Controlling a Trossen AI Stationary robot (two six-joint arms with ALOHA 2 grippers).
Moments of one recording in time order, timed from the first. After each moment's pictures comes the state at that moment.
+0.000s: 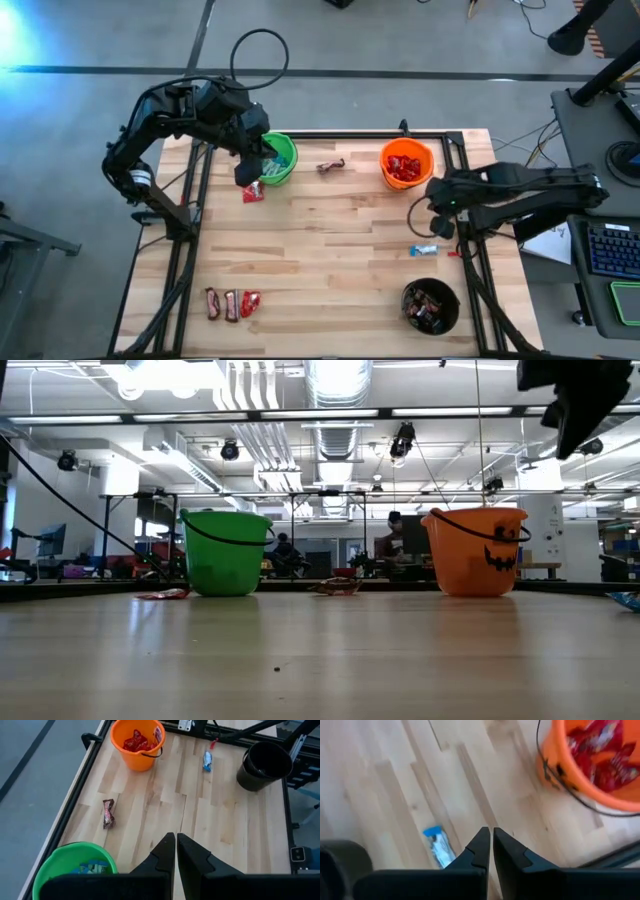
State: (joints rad) left arm 0.21 1.60 2.33 -1.53 0.06 -0.04; right arm 0.06 0.91 0.99 -1.29 0.14 0.41
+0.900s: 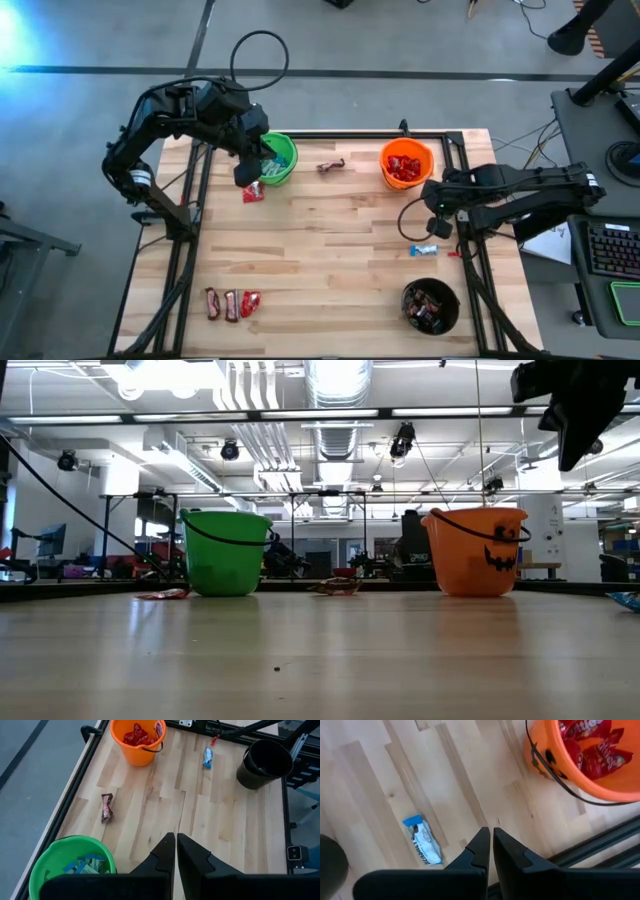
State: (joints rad) left arm 0.21 1.60 2.33 -1.56 0.06 -0.06; right arm 0.06 0.99 1.00 -1.35 0.18 0.40
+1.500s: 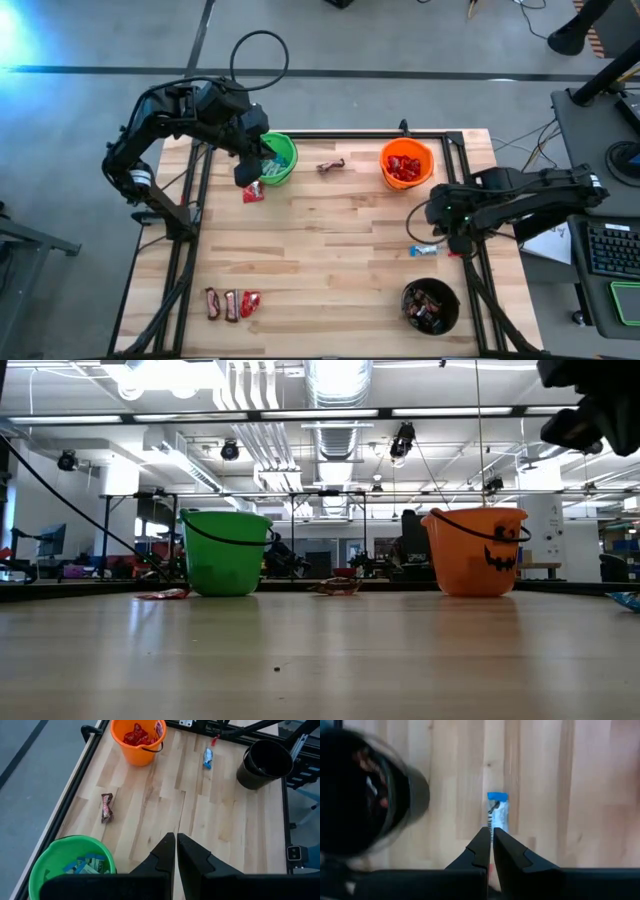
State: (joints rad) left arm 0.21 1.60 2.33 -1.56 0.06 -0.06; right arm 0.08 0.90 0.92 -1.26 -0.24 0.08
